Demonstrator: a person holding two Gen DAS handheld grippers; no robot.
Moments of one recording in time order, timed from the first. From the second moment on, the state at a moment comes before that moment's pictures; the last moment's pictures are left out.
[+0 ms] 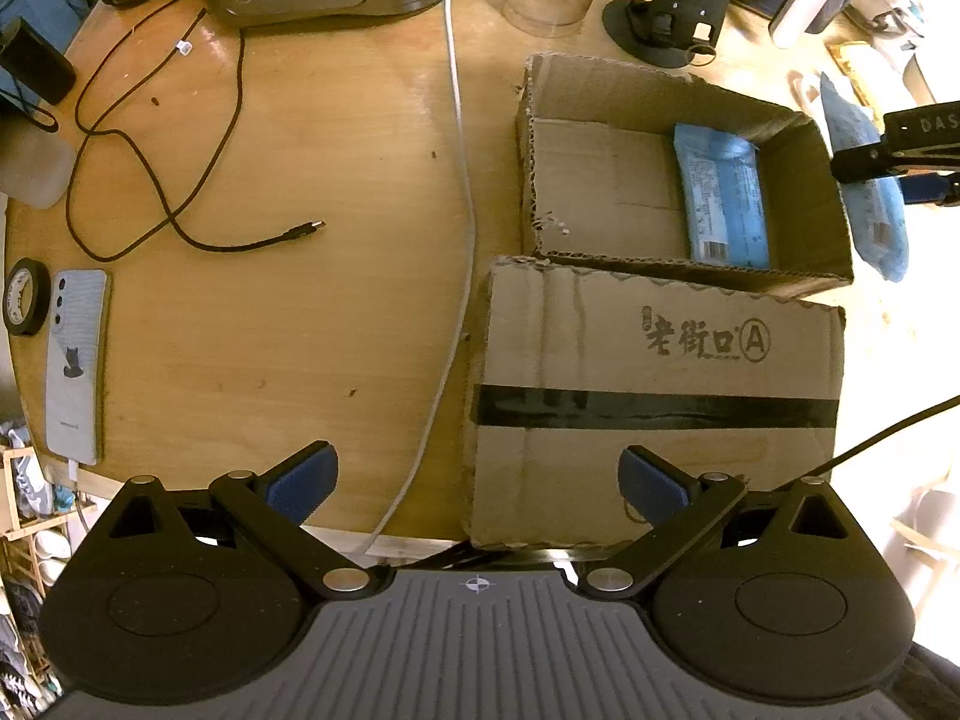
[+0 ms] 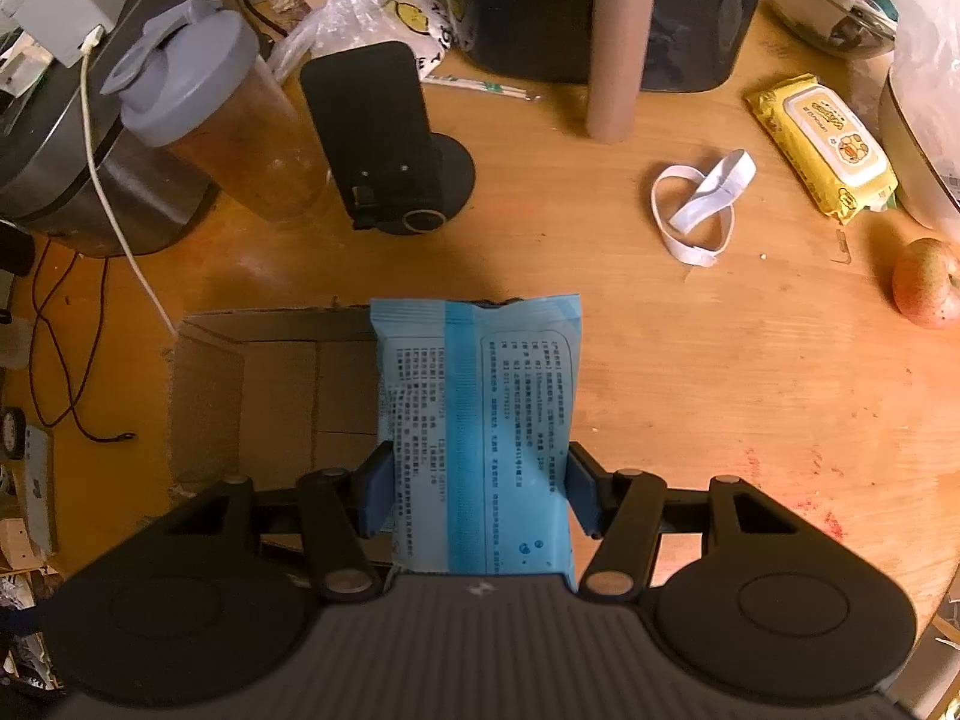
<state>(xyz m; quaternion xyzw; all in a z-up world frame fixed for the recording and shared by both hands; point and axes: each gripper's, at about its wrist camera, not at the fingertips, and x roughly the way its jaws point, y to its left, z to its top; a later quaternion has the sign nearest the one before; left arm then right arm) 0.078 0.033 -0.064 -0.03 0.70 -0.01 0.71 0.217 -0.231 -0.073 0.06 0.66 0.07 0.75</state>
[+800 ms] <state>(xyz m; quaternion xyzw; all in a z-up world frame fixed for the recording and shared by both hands) 0.078 0.048 -0.066 -0.04 0.70 -0.02 0.71 0.217 -0.191 -0.071 0.07 0.66 0.08 0.74</state>
